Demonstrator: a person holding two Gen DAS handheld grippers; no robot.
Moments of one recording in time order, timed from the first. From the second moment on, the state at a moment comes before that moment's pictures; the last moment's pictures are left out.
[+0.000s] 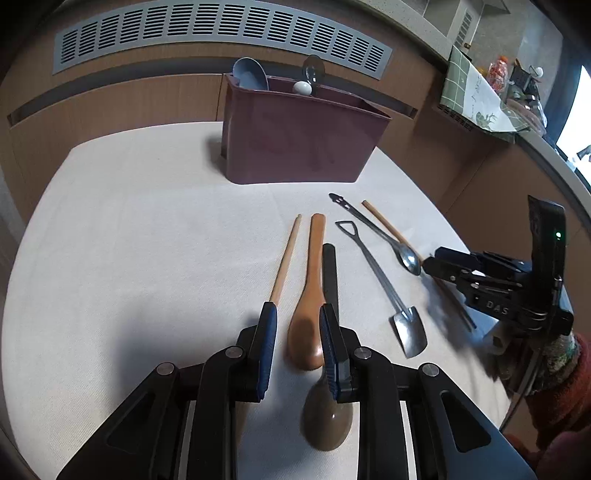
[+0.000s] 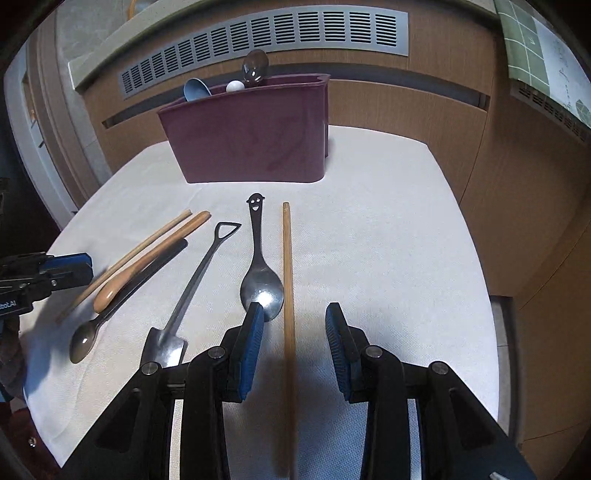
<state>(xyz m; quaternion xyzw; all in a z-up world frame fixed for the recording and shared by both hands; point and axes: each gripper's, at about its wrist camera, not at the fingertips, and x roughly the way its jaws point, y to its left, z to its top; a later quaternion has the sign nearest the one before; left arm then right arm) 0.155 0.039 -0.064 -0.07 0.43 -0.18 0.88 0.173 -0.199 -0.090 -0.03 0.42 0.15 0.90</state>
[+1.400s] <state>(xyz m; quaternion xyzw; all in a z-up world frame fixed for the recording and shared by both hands) 0.160 0.053 -0.069 -0.05 0.45 -0.14 0.88 0.233 -0.176 -0.085 0.00 0.44 0.21 0.87</state>
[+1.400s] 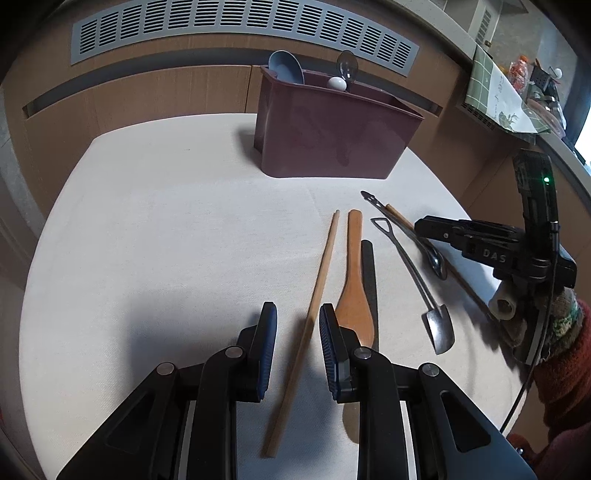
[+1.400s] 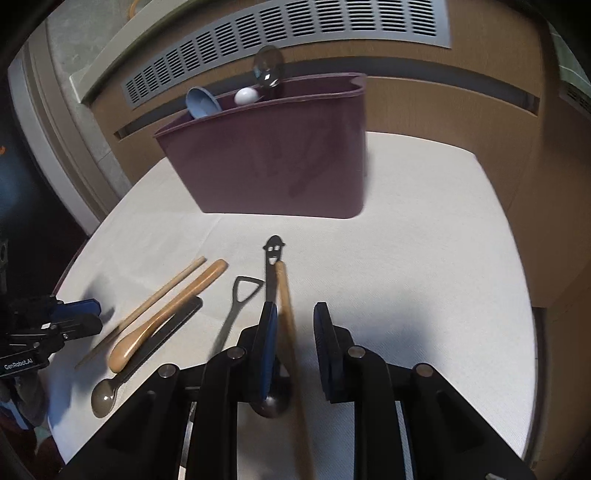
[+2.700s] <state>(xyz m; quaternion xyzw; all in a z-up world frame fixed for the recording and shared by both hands) 0.197 0.029 -0.007 -0.07 0.39 -0.19 0.90 0.178 -0.233 -0.039 0.03 0.36 0.17 0.92</state>
